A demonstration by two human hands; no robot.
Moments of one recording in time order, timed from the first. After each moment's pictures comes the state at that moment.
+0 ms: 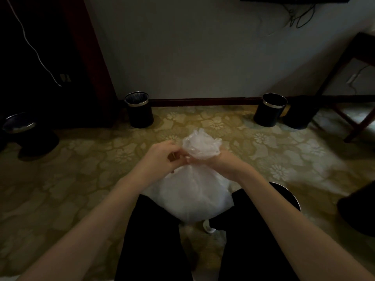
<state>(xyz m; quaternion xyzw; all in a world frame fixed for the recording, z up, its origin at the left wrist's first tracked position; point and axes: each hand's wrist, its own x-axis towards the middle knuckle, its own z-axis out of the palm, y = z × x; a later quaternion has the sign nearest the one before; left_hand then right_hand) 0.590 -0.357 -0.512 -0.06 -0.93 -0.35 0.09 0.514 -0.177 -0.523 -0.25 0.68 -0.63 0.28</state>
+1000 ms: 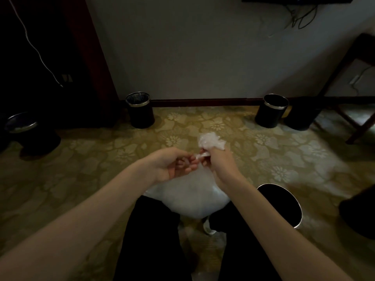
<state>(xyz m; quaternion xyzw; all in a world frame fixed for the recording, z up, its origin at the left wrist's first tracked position) 0.565 -0.333 -0.495 0.26 -0.54 -0.77 -0.24 0.527 -0.197 -0.523 -0.04 0.61 -0.78 0.13</state>
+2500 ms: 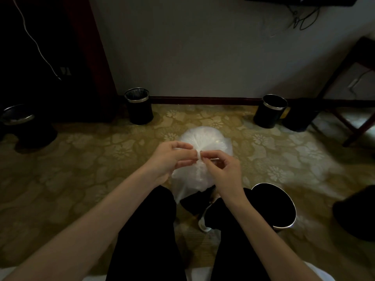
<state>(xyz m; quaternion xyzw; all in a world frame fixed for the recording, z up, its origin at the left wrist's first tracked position) 0.577 -0.323 -0.515 0.18 -0.60 -0.78 -0.02 0.555 -0.163 -0.553 -0.17 0.71 -0.68 -0.03</state>
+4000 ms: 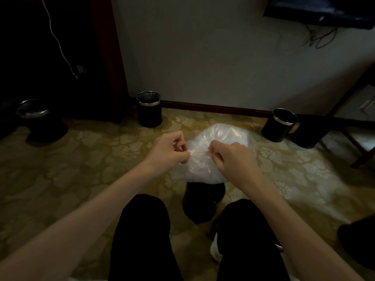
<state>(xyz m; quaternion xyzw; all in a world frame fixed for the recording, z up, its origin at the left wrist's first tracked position) 0.576 -0.383 -0.487 0.03 -0.84 -0.52 0.13 0.513 -0.185 -0.481 -0.39 0.90 -0.13 -0.14</state>
